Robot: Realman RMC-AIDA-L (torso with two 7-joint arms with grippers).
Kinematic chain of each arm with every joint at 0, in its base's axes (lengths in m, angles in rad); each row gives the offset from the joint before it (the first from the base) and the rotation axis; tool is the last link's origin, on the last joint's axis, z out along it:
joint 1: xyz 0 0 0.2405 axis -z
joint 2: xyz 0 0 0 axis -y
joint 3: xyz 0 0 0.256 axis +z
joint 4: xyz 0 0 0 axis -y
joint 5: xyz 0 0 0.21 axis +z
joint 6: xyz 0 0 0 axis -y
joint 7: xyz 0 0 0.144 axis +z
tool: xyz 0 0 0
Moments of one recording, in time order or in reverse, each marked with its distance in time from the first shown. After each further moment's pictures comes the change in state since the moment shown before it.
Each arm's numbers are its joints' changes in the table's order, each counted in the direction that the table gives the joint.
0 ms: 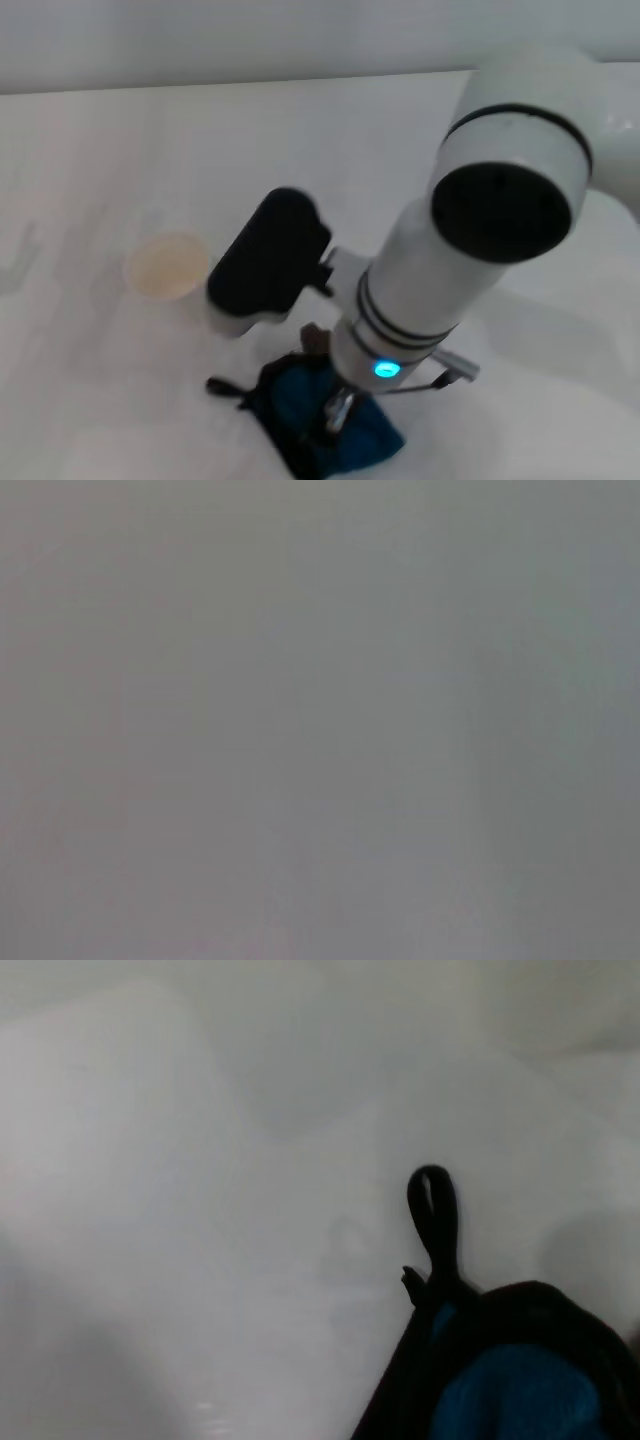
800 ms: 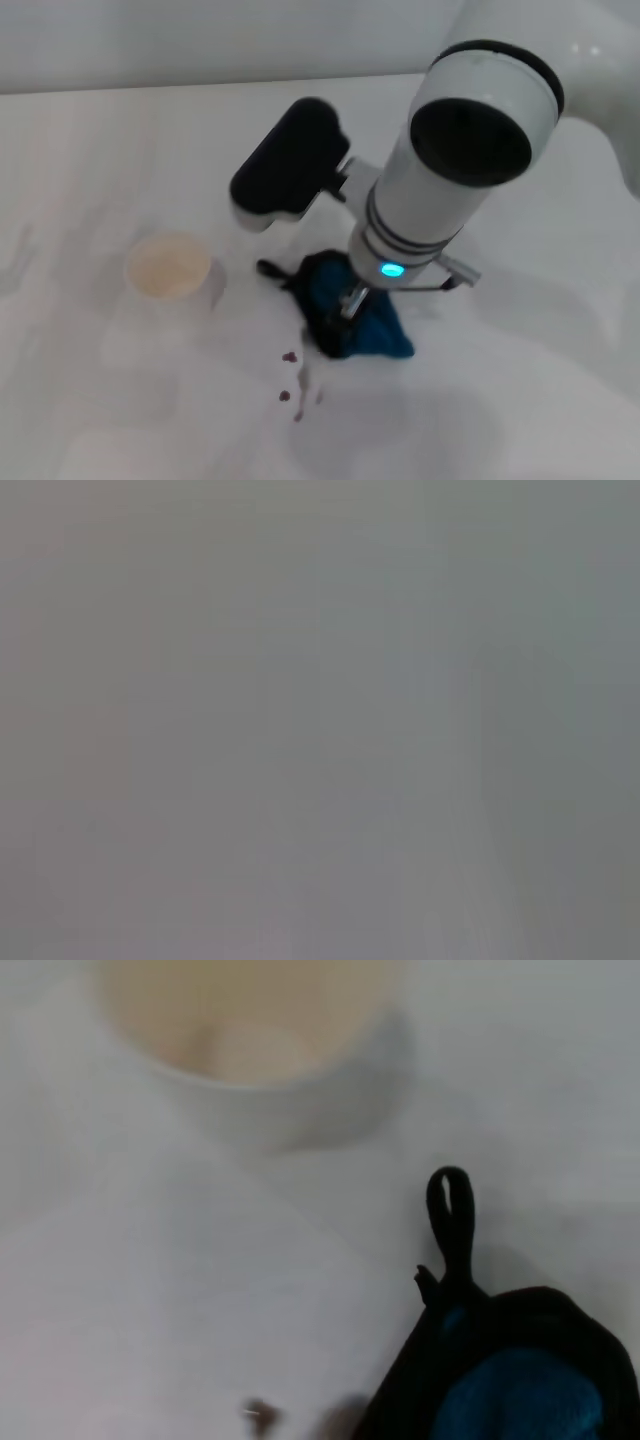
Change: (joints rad) left arm -0.004 0.001 -0.004 0.002 -0.005 -0.001 0.000; right arm -0.098 0.000 0.090 -0.167 -0.148 0.038 0.035
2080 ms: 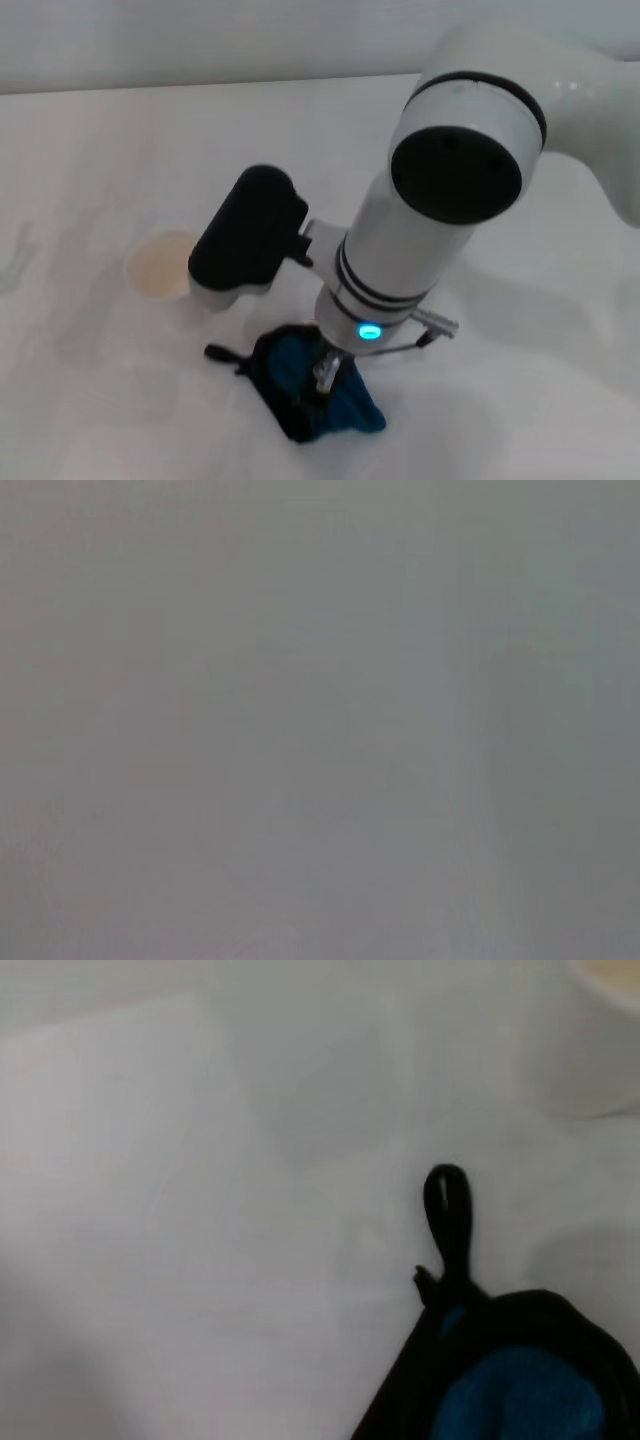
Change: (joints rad) left arm 0.001 0.003 0.000 -0.002 -0.007 0.010 0.000; right arm -0.018 0.000 -0.096 0.040 0.201 0.016 -0.107
